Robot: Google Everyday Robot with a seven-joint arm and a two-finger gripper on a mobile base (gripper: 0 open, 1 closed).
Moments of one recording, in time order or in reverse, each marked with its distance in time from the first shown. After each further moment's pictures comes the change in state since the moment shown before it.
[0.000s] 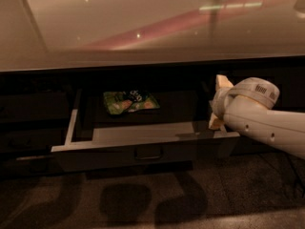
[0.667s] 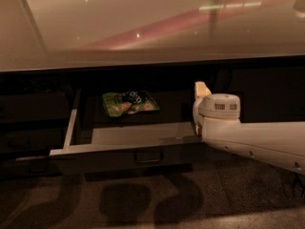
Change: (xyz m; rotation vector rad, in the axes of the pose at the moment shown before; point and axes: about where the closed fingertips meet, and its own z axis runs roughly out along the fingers) arm -0.057 0.033 0.007 0.034 0.023 -0.193
